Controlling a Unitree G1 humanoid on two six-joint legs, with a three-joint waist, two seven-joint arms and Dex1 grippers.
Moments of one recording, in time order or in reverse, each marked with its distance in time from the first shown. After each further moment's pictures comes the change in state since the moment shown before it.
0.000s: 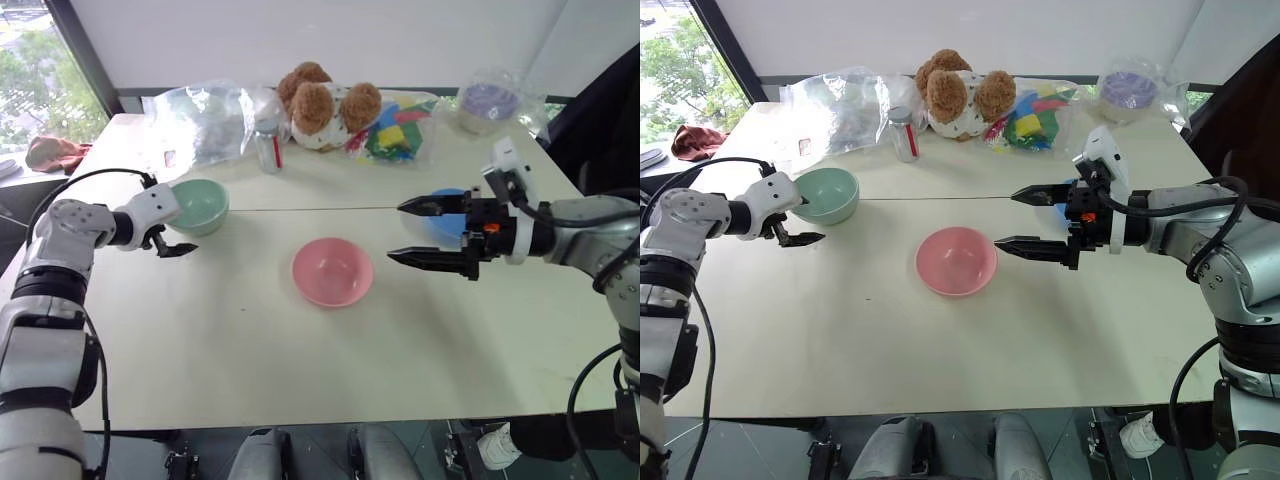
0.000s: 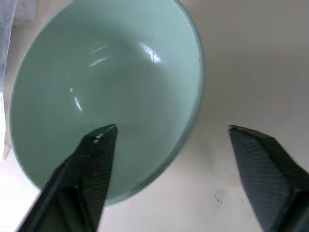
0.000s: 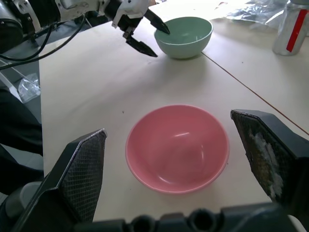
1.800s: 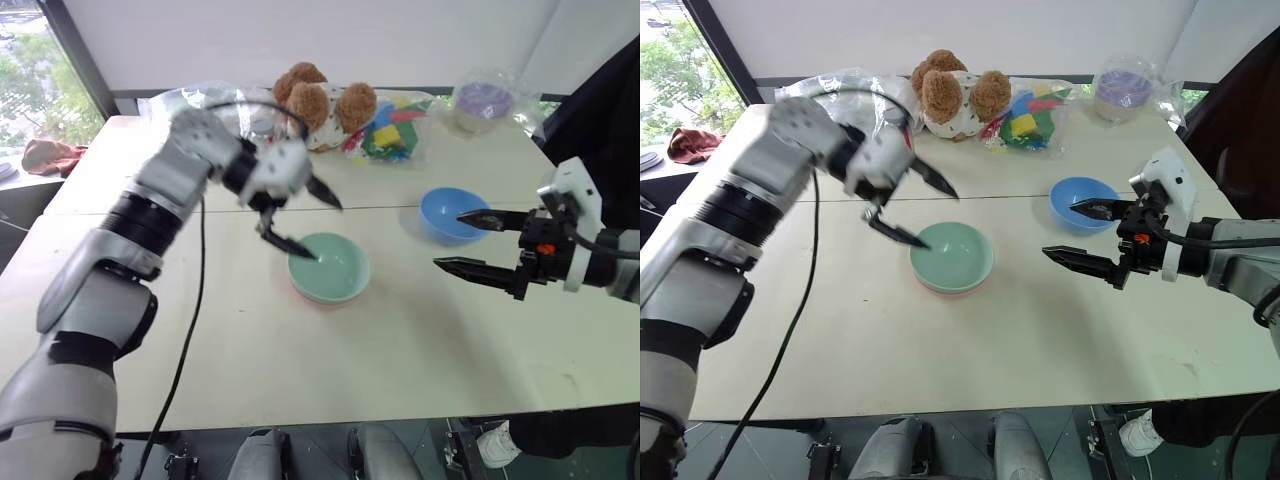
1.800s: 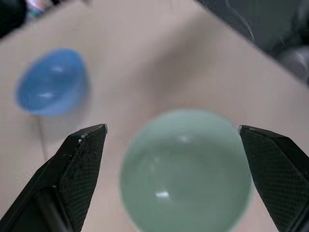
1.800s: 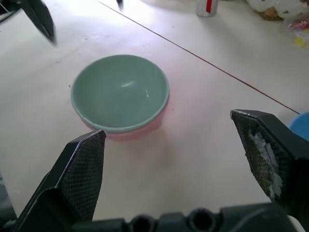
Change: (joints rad) left arm -0.300 -0.139 -0.278 -0.523 -0.637 0.294 -0.536; right arm 0.291 -0.139 -0.224 -0.119 -0.001 0.044 -0.164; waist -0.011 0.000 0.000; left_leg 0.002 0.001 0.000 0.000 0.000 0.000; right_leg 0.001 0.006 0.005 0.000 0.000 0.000
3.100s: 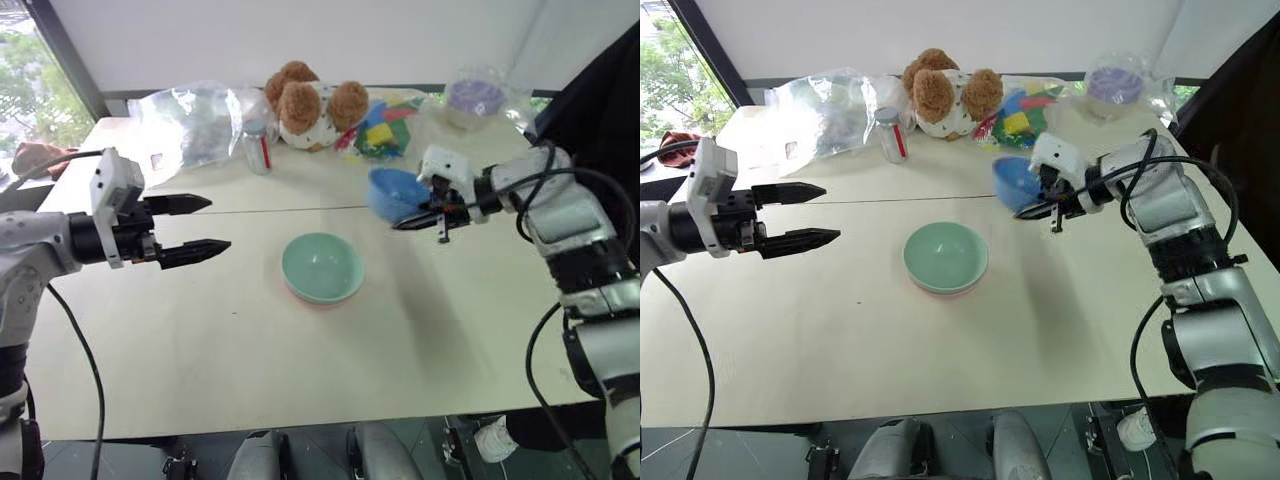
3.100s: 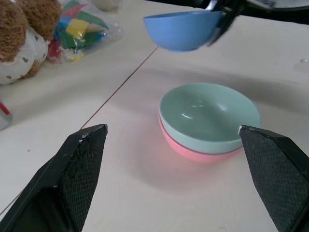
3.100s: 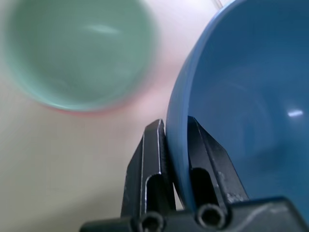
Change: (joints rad) left arm 0.819 0.281 0.686 -0.724 -0.196 0.586 0.459; right arm -0.617 0.259 0.633 0.537 -0.638 -0.531 0.600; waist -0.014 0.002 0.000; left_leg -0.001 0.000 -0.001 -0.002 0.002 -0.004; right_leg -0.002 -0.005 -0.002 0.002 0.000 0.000
